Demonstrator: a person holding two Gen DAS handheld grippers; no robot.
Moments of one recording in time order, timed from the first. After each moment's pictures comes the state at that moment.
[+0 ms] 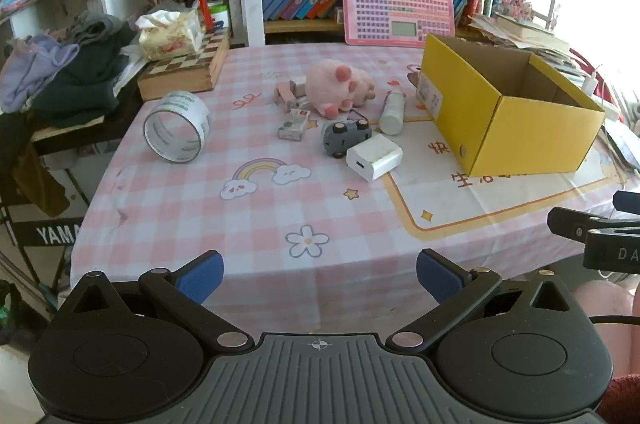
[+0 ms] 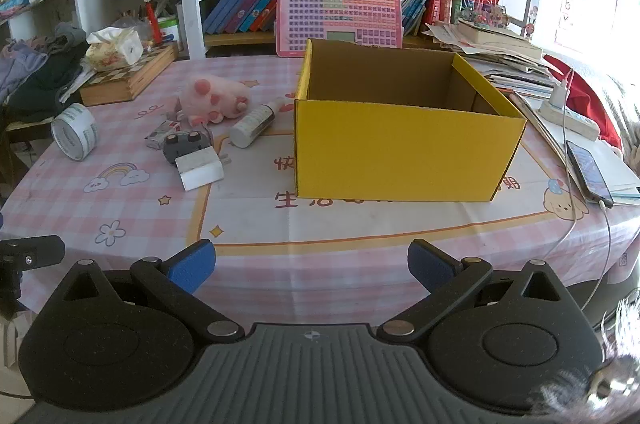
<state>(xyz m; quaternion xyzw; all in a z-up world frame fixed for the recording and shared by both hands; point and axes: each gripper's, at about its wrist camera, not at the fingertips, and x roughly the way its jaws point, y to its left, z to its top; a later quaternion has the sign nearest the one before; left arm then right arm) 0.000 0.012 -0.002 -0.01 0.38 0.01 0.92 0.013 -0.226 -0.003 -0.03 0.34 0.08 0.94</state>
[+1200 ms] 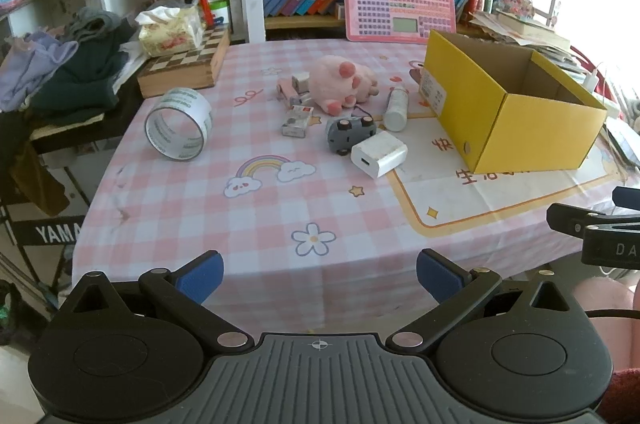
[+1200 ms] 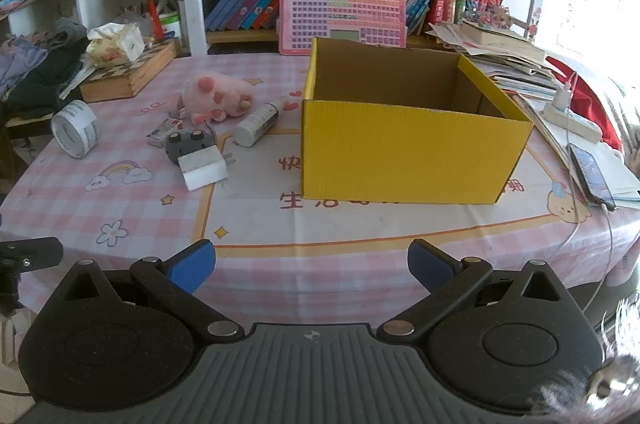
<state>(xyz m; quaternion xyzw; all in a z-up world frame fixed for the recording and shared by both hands) 0.003 0.018 -0.002 -0.01 0.39 0.01 0.92 0.016 -0.214 -0.003 -0.03 0.35 0.07 0.93</state>
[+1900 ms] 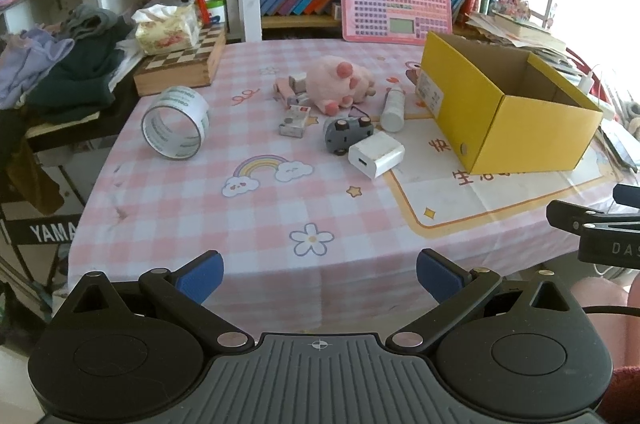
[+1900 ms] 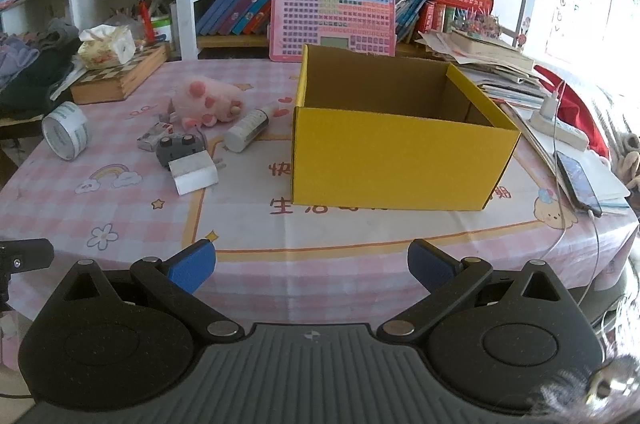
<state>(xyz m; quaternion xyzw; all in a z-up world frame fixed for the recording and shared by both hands) 0.003 0.023 -0.002 -0.02 0.39 0.00 0.92 0.013 -0.208 0.000 -0.05 0.34 0.06 0.94</state>
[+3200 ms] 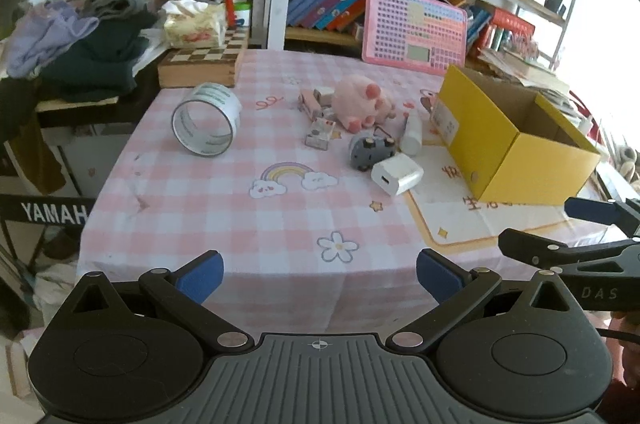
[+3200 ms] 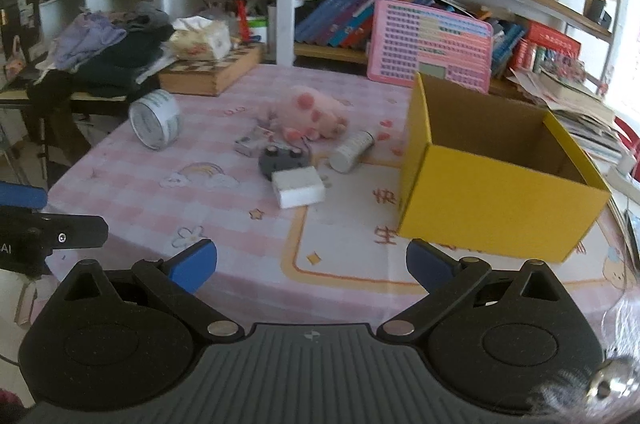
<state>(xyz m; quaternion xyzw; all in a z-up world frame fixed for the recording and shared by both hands) -0.011 0.070 0.003 -0.07 0.36 0.00 0.93 0.014 -0.148 0.006 -0.08 0.31 0.19 0.93</state>
